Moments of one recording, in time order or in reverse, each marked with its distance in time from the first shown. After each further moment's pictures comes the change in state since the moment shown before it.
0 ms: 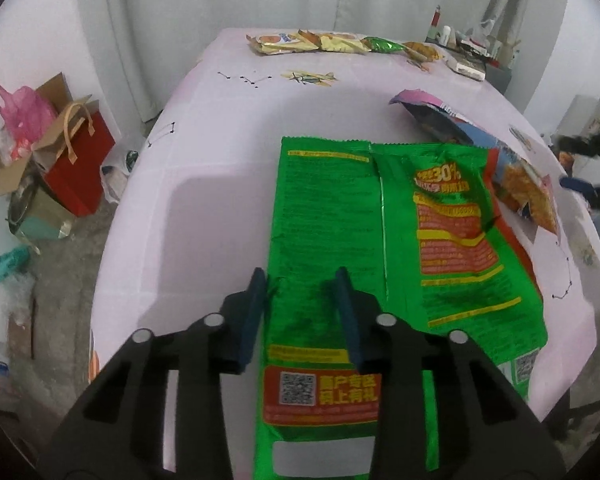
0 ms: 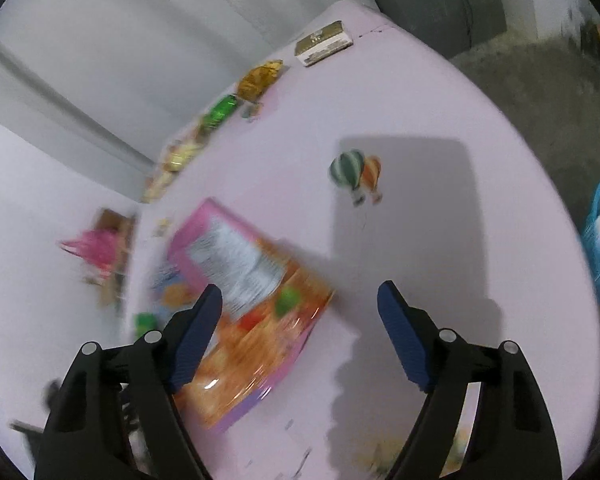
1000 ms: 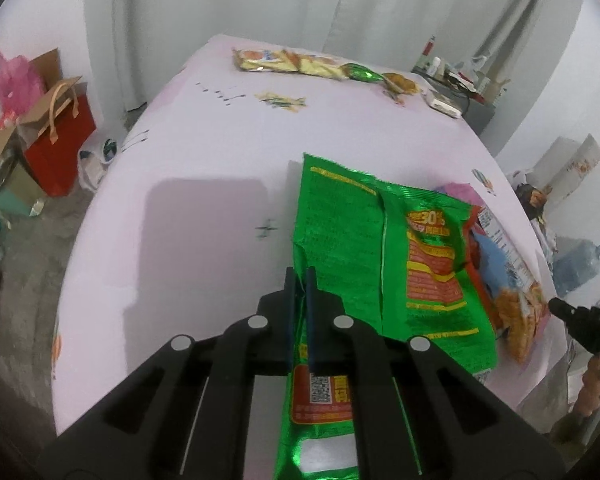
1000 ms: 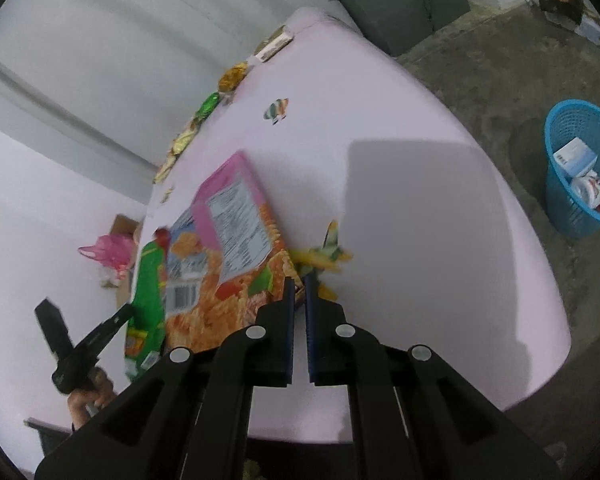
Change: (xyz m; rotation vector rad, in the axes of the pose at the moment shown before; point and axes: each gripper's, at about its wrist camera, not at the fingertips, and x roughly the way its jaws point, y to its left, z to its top) left arm -0.021 -0.027 0.014 -0.109 -0.035 -0.125; right arm -0.083 -0.078 -0.114 0.114 -0.052 0.134
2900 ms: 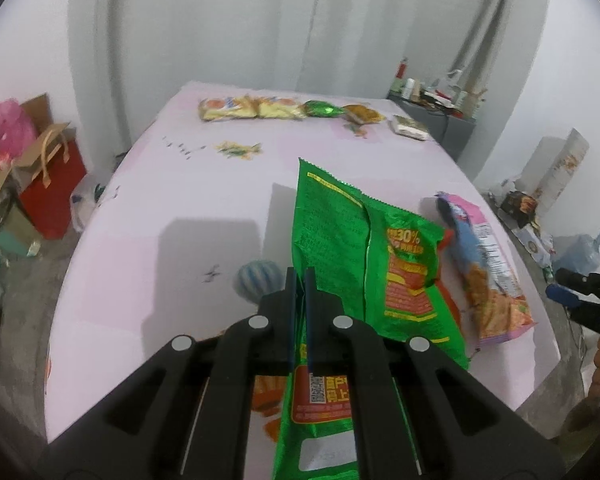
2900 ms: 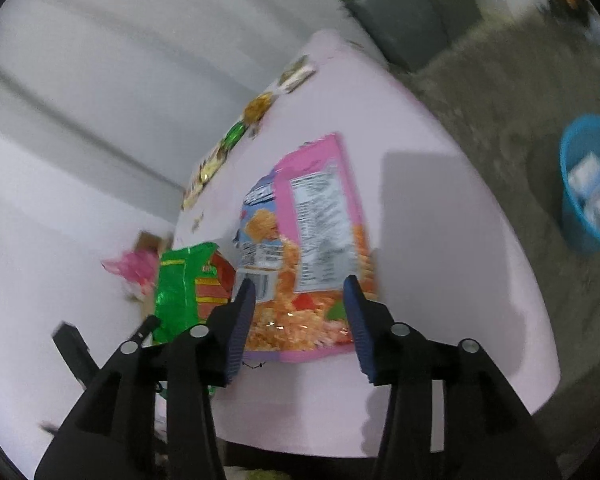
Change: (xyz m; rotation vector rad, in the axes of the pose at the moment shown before) left arm -0.017 -0.037 0.004 0.045 -0.127 -0.002; right arm -0.021 0.026 0.027 -0.048 -0.047 0.034
